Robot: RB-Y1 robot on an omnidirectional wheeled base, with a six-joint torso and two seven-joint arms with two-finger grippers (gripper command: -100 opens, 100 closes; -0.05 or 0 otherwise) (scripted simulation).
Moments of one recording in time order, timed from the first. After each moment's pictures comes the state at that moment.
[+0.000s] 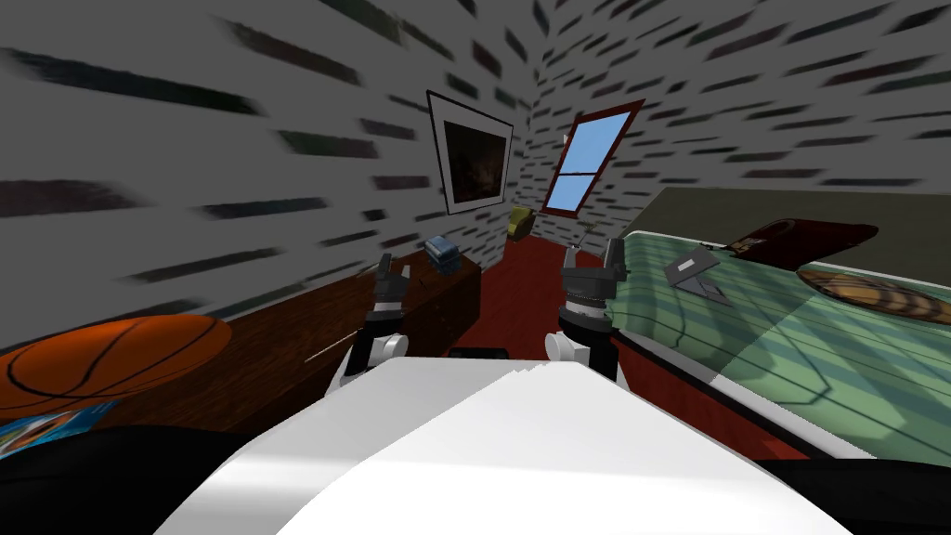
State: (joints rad) left arm 0.50 0.17 0.01 -2.24 0.18 -0.34 -0.02; right arm 0.51 0.04 0.03 -2.37 0.02 -0.51 -0.17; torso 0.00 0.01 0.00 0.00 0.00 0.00
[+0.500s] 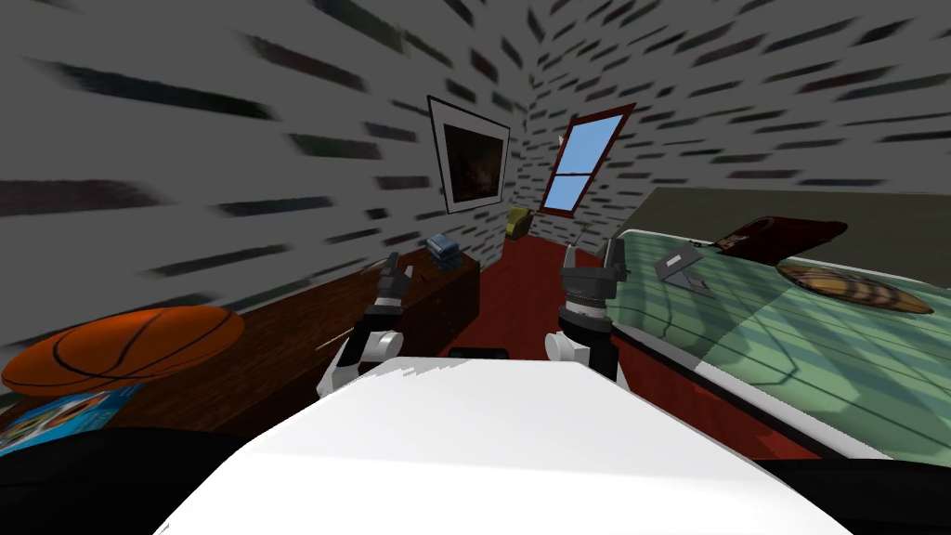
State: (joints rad) left arm 0.47 0.26 0.02 -2.25 0.24 -0.21 -0.06; right arm 0.51 0.04 0.03 -2.37 0.02 -0.51 -0.17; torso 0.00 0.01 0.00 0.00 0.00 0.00
